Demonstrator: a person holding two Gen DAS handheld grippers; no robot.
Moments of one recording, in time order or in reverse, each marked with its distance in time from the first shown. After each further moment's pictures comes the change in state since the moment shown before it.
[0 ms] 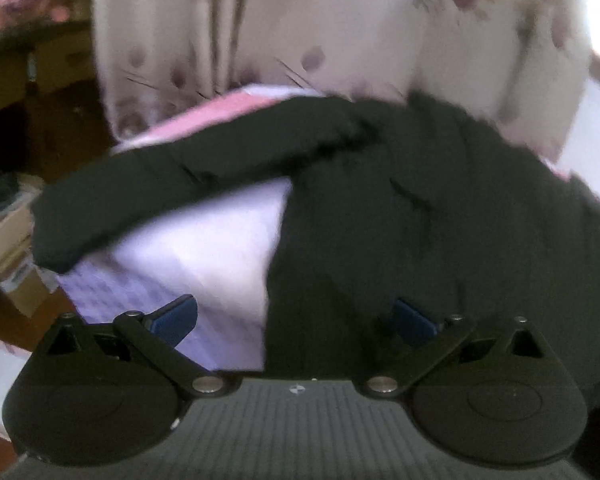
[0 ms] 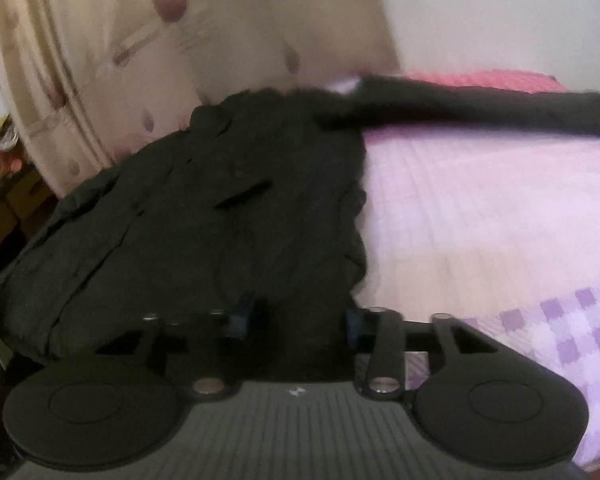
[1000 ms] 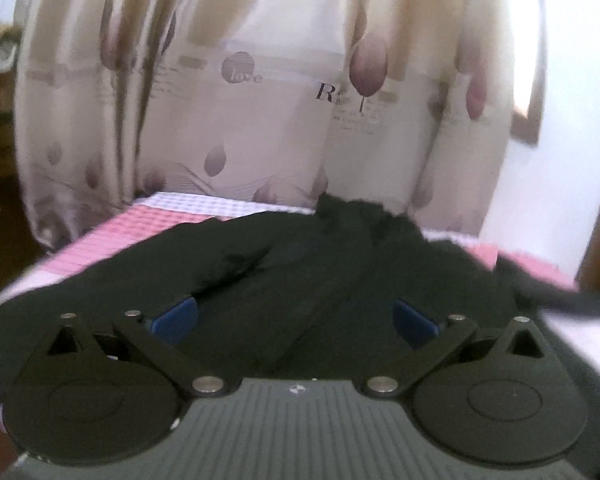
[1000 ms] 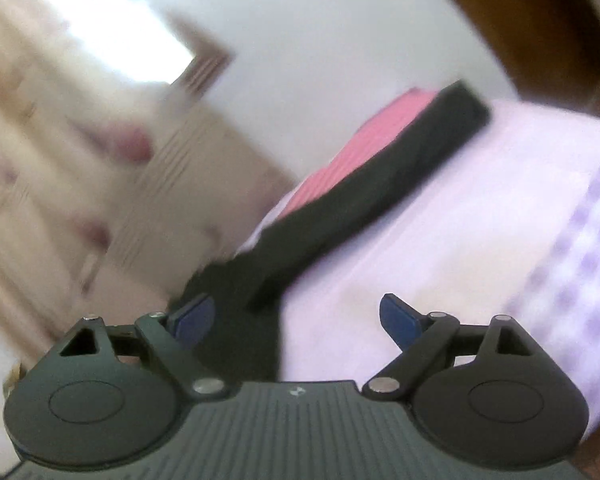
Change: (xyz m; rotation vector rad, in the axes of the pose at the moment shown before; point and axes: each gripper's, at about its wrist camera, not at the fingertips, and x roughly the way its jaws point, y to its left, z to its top) left arm -0.005 -0.082 0.091 0.011 -0.275 -0.195; right arm -0.047 -0.146 0.065 0.587 -0.343 0.019
